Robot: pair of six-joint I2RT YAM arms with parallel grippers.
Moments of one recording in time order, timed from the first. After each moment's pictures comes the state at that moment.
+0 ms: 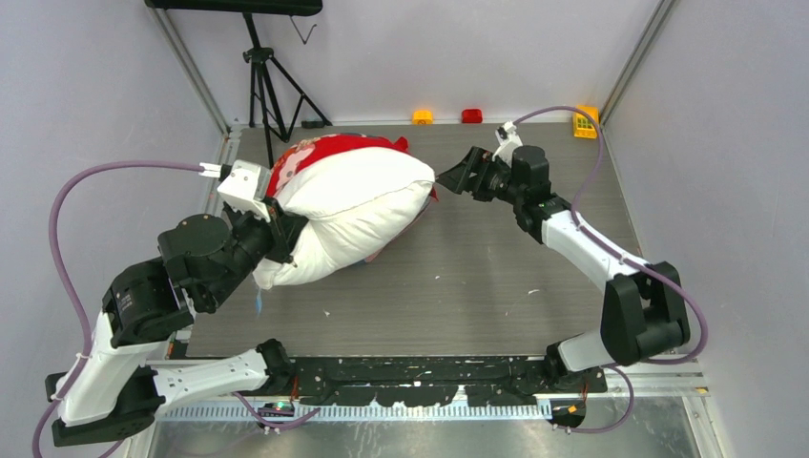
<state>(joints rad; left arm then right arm) -1.02 0.80 1.52 -0.97 -0.57 -0.29 0.32 1.43 0.96 0.18 -0.43 0.65</state>
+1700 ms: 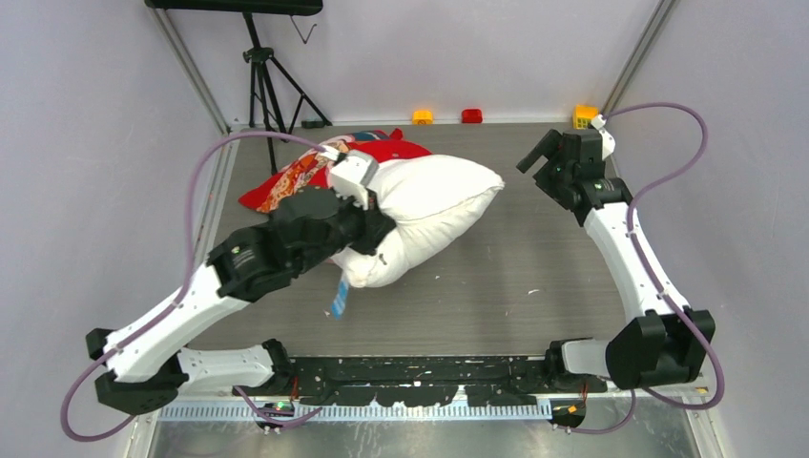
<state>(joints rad) -1.02 1.05 1.42 -0.71 -0.29 -0.37 0.10 1.30 1.21 -0.53 0.14 0.73</state>
